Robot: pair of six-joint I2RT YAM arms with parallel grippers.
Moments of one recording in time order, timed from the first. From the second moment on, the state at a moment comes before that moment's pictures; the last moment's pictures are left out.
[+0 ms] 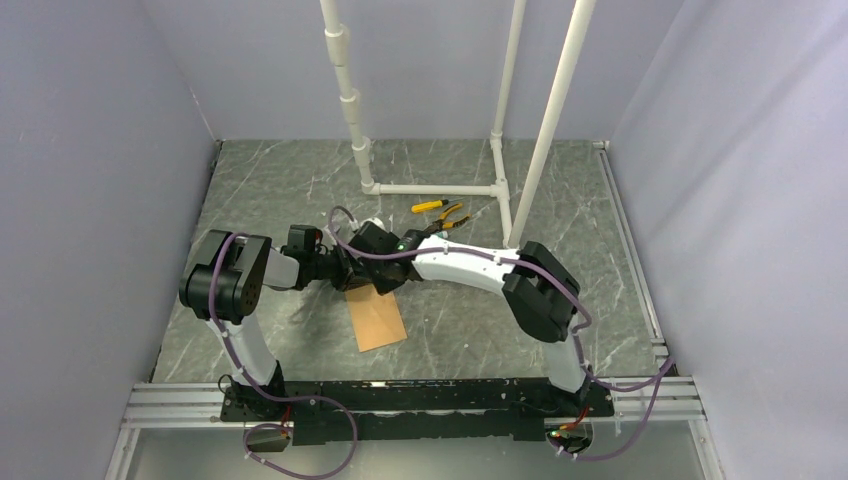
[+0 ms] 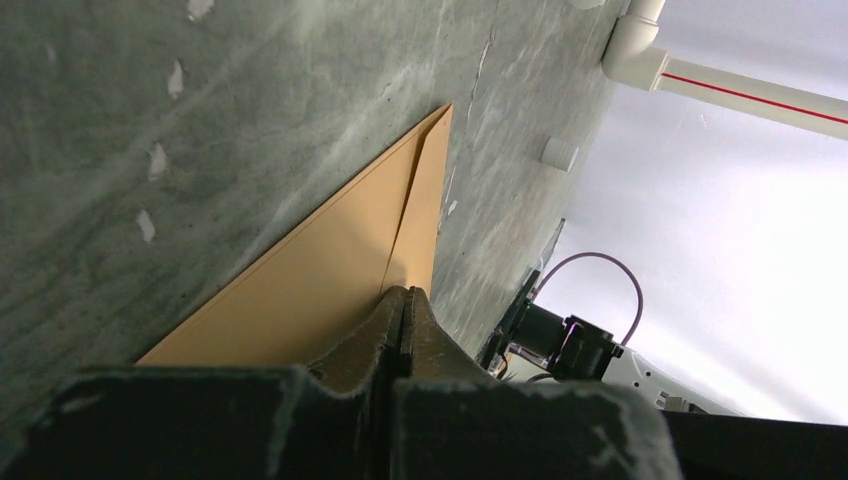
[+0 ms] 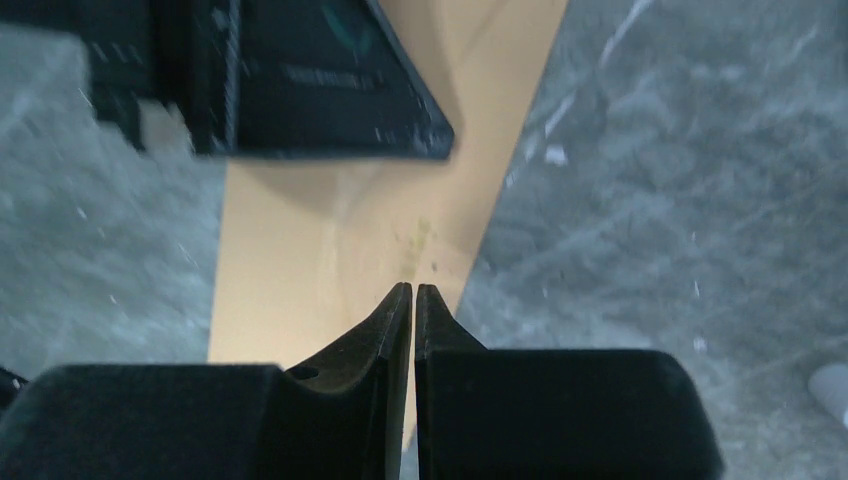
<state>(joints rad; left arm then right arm) -0.16 1.83 0.60 0.38 0.82 -0.87 1.04 1.97 1.48 -0.61 0.13 0.44</state>
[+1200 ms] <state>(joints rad) -0.16 1.78 0.67 0.21 0.76 -0.83 1.13 1.79 1.21 -0.64 0.04 0.44</state>
